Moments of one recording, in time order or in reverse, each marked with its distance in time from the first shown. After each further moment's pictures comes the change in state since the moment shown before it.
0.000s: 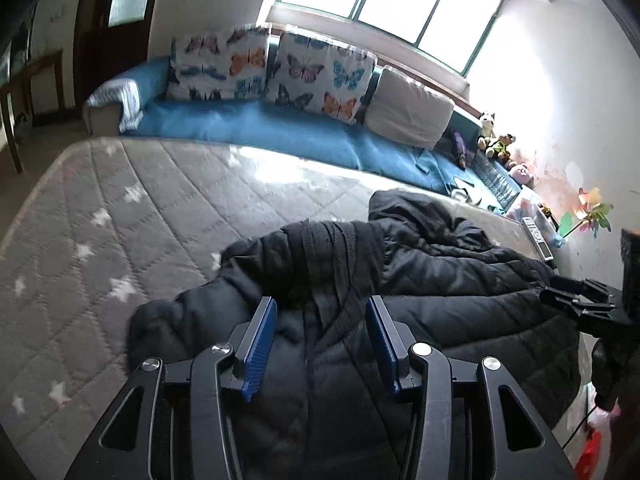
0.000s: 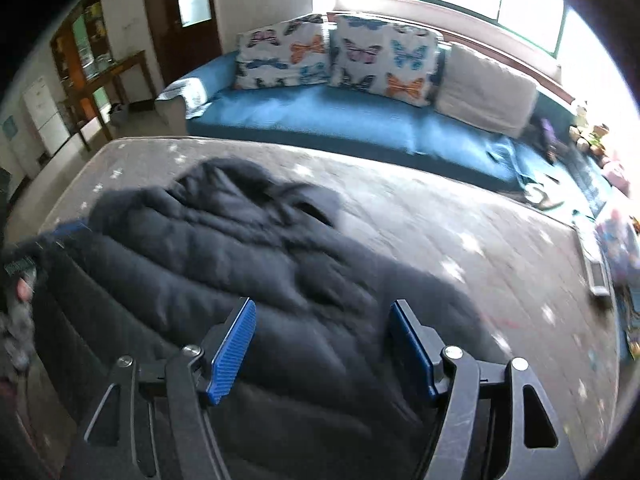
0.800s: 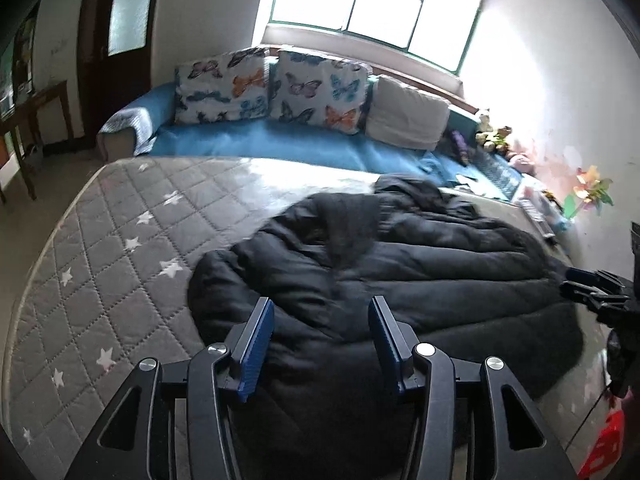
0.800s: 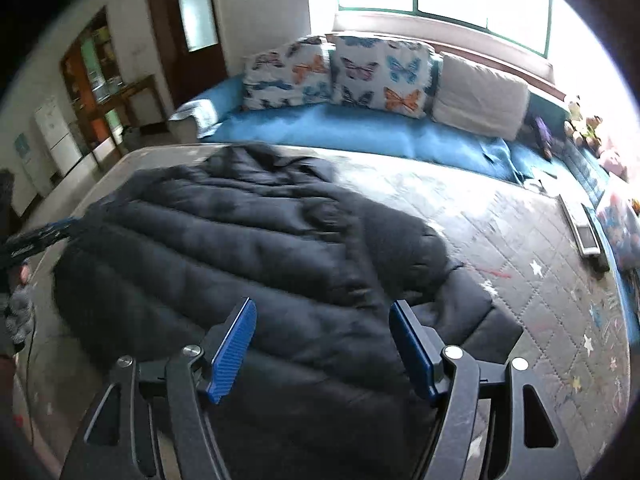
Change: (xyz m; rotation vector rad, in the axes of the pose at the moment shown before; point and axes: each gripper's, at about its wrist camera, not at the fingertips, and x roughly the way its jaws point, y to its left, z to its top) left arm -0.062 -0.003 -0.044 0.071 -0.035 0.028; right arm -0.045 0.025 -0.039 -0.033 -0.105 0.075
